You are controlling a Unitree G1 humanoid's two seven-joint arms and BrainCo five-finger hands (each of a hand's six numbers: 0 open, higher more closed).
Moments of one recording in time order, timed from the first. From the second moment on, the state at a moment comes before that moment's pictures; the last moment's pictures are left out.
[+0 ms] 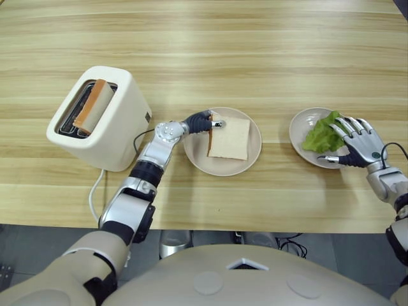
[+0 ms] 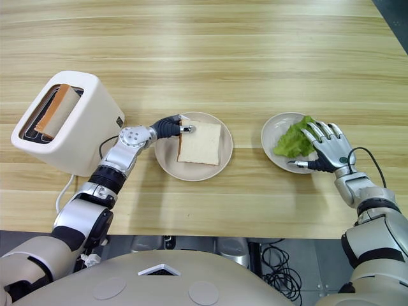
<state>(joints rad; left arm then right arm) -0.53 0.15 -0.23 0.70 0.16 -0.03 -0.52 -0.42 -0.88 0.54 1.28 -1.06 -0.49 -0.92</state>
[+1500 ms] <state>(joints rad) -0.42 0.42 0.00 -0.26 0.31 -0.04 -0.21 -0.48 -0.87 0.41 0.90 -0.79 -0.75 -0.87</state>
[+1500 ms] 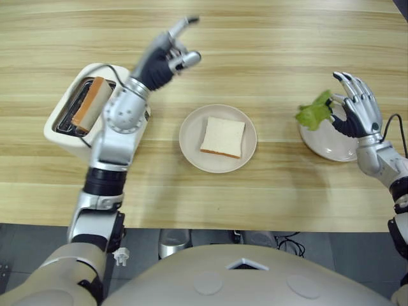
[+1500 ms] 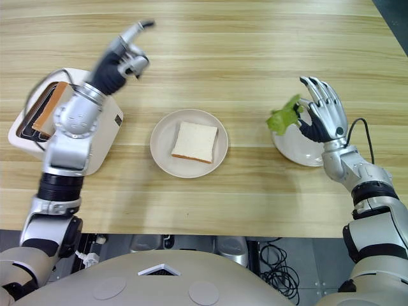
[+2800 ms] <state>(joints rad) 0.04 0.66 0.21 -0.20 0.62 0.10 -0.18 -0.73 -0.33 0.55 0.78 -0.93 -0.83 -0.67</state>
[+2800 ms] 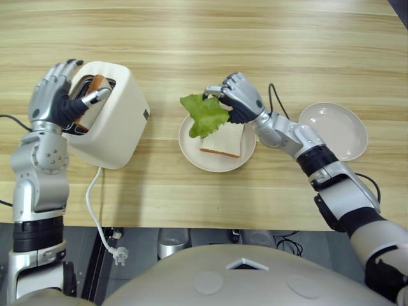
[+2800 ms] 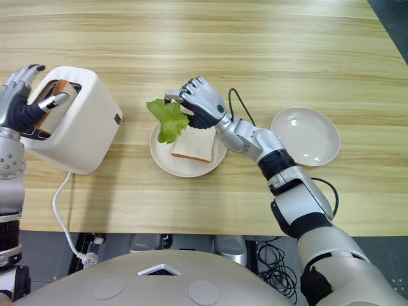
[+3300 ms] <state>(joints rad) 0.08 0.72 0.21 -0.21 0.66 0.16 -0.19 -0.80 -0.31 0.63 1.00 -0.96 -0.83 -0.73</state>
